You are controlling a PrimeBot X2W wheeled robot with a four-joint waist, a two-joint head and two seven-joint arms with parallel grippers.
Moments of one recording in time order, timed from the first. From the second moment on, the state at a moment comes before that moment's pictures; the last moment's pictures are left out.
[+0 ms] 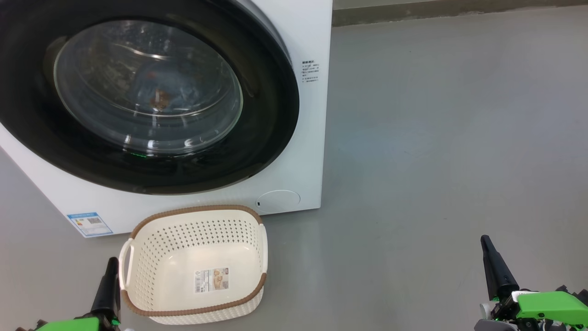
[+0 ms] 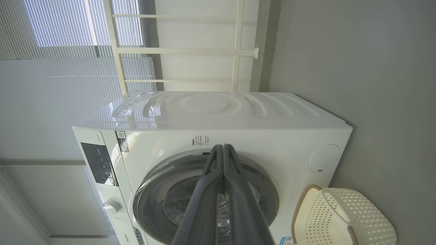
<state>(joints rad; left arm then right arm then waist) -0.07 0.04 0.07 0.26 -1.62 -0.12 0.10 -0.07 -0.06 -0.12 0.27 1.62 0.13 0.10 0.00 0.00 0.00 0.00</state>
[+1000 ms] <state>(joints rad) -0.07 0.04 0.07 0.26 -1.62 -0.12 0.11 -0.07 -0.05 -0.13 0.27 1.62 0.13 0.10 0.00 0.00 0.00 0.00</state>
